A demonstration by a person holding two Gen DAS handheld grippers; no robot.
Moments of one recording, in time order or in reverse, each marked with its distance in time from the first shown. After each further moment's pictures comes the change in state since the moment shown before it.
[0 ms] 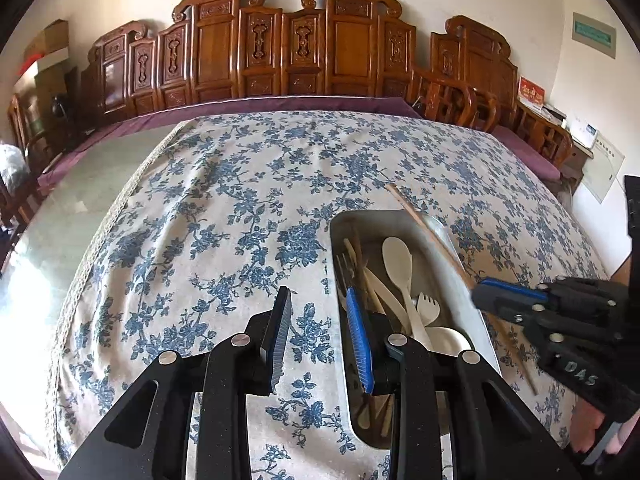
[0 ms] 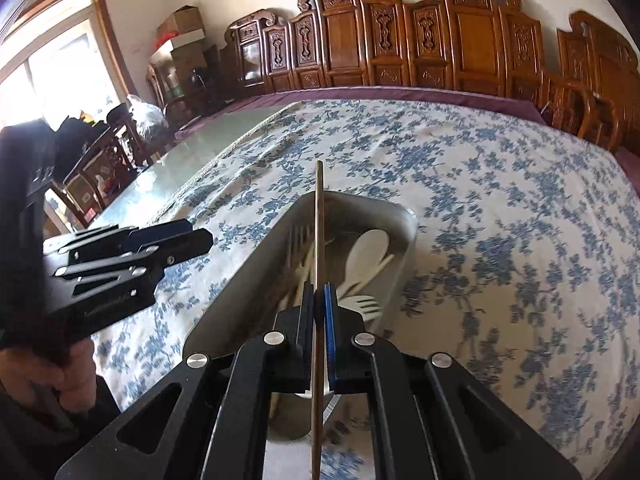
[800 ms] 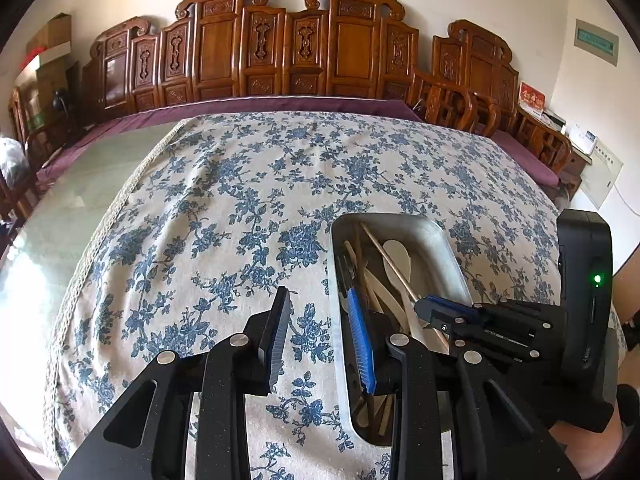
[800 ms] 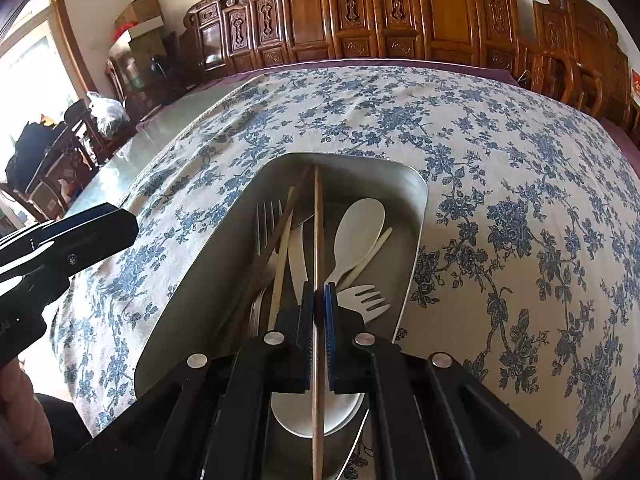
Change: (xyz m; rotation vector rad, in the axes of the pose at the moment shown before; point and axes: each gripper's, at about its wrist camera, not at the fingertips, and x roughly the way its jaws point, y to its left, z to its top) left arm -0.004 0.002 0.001 -0.015 0.000 -0.012; right arm 0.054 0.001 -0.007 0.064 0.071 -0.121
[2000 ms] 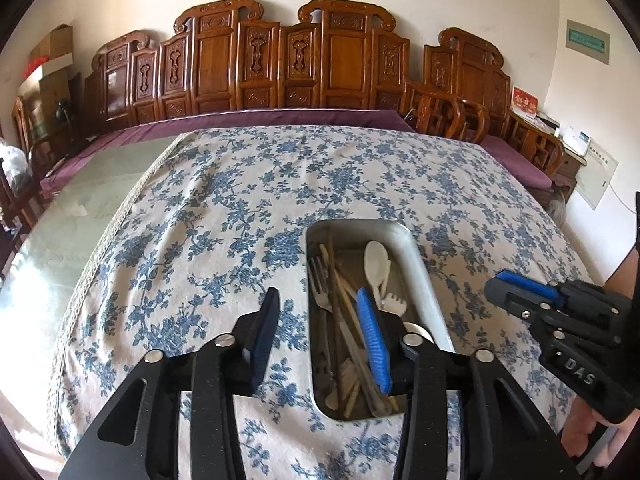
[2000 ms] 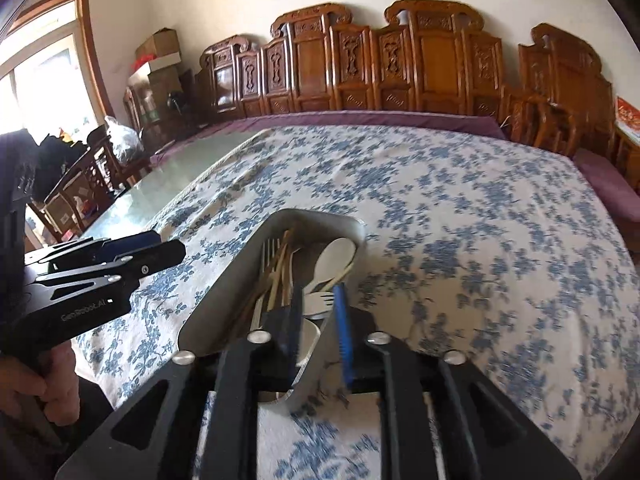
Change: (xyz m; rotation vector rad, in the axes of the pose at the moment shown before) left arm -0.035 -0.027 -0.007 0.010 -0.041 -0.002; right arm -0.113 -0.023 -0.019 -0.035 -0.181 0.000
